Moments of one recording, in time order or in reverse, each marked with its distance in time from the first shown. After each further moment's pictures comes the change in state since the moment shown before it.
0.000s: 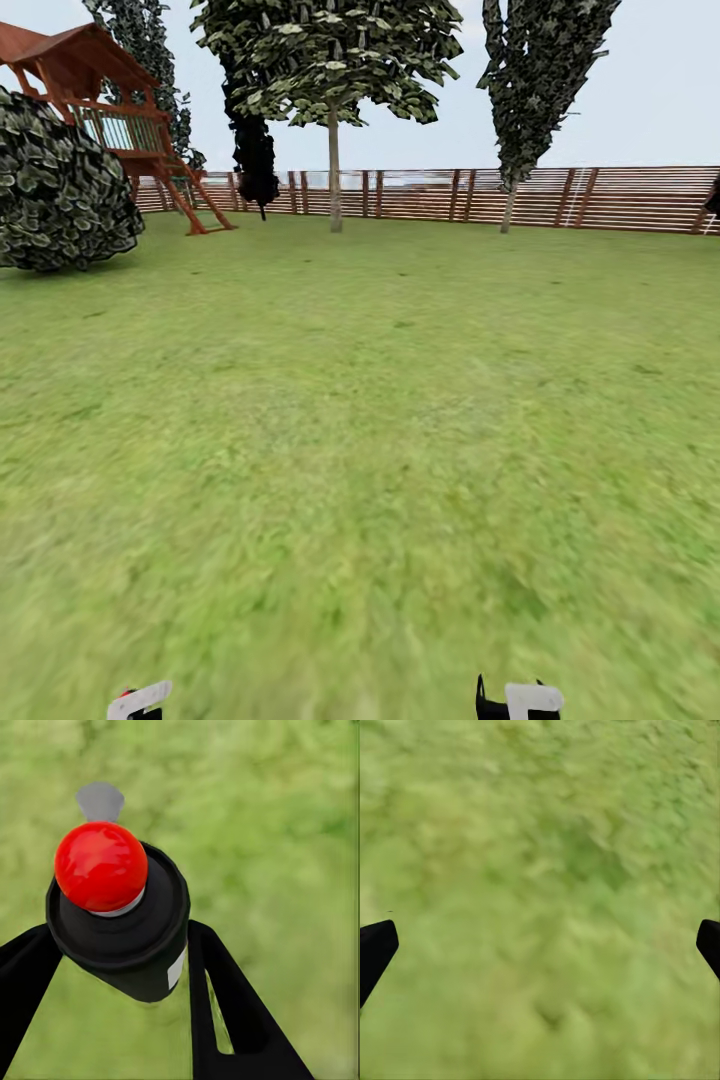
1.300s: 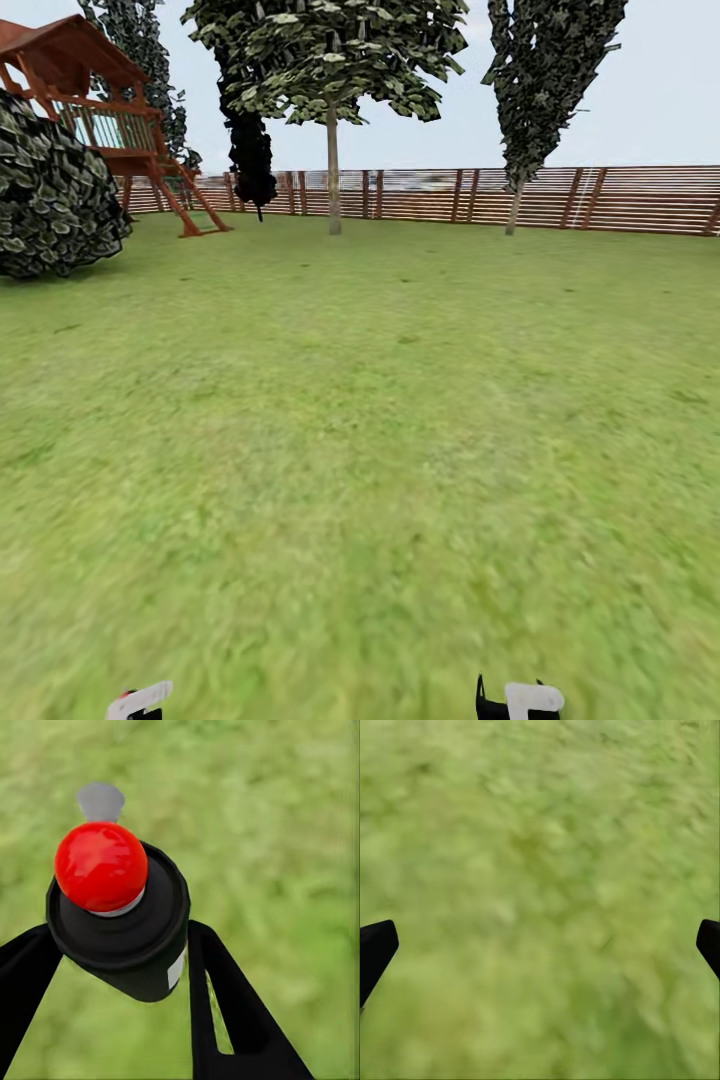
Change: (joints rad) left arm 0.000 0.000 0.000 0.001 0.000 0.001 0.000; right arm 0.000 0.000 0.000 0.000 0.001 0.000 0.000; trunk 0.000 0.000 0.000
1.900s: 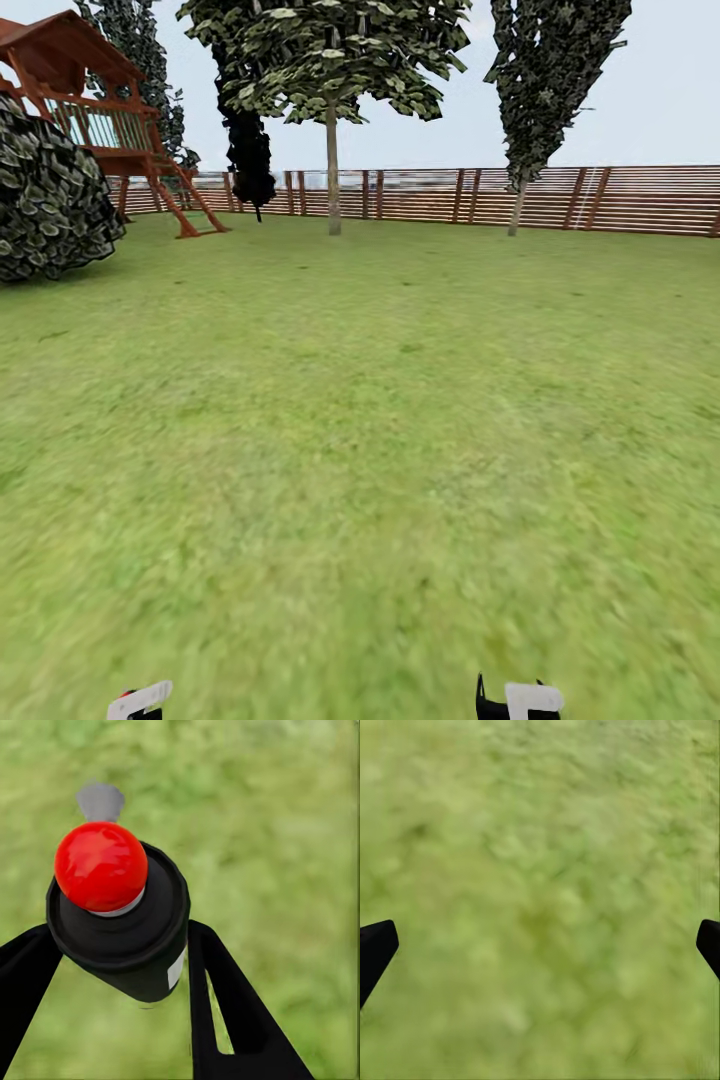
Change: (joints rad) left arm 0.000 0.000 0.000 0.000 0.000 0.000 0.000; right arm 0.000 0.000 0.000 0.000 0.000 0.000 0.000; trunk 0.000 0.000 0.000
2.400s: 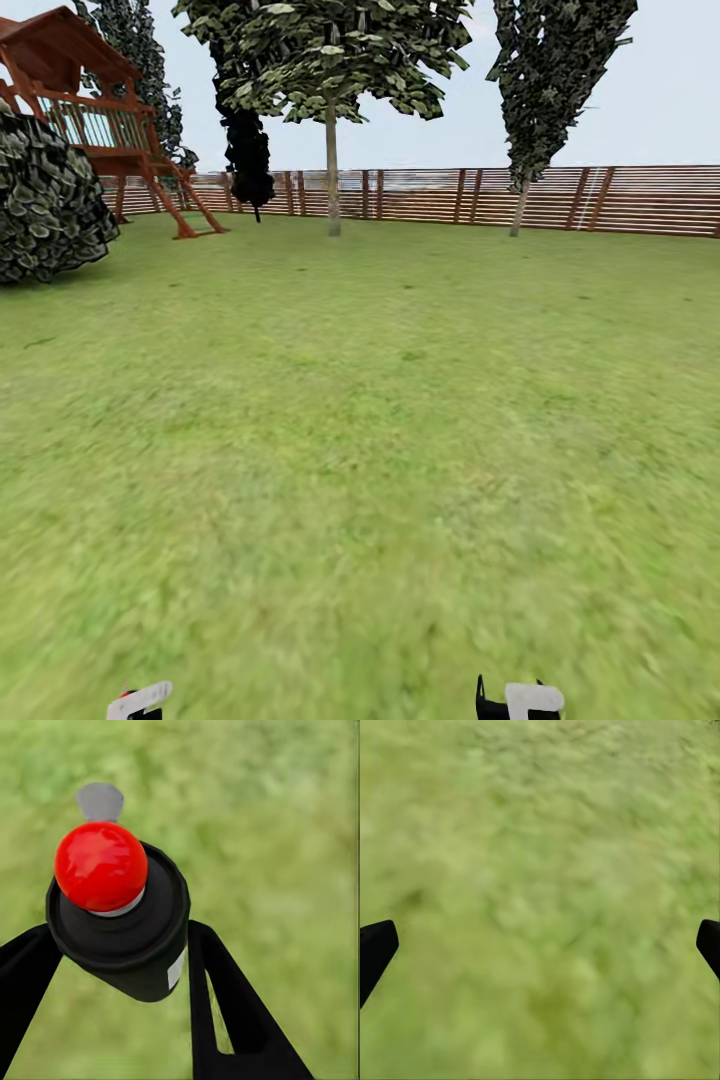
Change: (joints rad) left arm 0.000 0.000 0.000 0.000 0.000 0.000 0.000; right arm 0.000 0.000 0.000 0.000 0.000 0.000 0.000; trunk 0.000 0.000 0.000
